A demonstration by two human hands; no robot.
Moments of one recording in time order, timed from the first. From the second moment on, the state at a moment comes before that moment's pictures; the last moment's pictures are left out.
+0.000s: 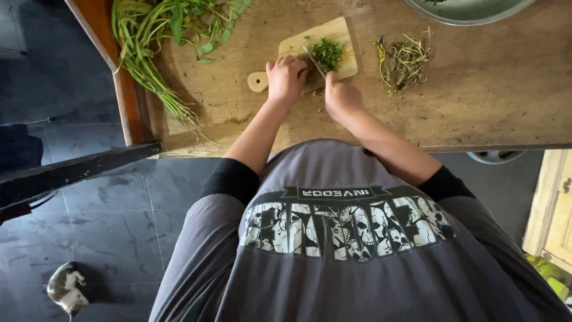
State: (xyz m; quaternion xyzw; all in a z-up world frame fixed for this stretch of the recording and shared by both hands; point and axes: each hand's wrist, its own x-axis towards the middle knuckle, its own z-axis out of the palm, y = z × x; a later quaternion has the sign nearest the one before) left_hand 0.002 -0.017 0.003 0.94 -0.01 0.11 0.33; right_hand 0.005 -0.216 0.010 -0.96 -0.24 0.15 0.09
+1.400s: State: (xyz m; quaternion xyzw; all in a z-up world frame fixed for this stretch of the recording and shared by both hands) left_hand 0.001 -0.017 -0.006 0.94 0.01 0.12 0.33; right_hand -0.010 -0.195 -0.027 -0.97 -0.16 0.13 0.13
